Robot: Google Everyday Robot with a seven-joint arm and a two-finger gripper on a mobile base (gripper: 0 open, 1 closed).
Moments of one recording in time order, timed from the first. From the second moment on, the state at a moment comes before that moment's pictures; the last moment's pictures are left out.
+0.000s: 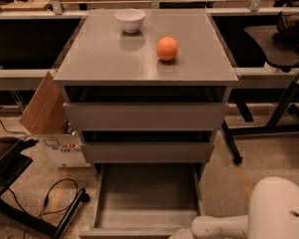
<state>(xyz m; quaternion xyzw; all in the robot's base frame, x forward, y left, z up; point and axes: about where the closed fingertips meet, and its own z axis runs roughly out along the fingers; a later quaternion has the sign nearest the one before) 0.371 -0.059 0.170 -0.47 0.82 0.29 0.15</state>
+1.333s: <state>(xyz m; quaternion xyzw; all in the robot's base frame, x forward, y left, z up) 0.457 -0.041 0.153 -0.45 0.82 0.28 0.19</state>
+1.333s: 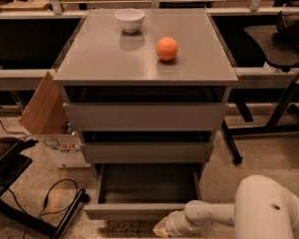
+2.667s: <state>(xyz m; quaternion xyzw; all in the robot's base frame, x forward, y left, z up) 0.560 -0.058 0.172 -0.46 0.82 0.25 0.23</state>
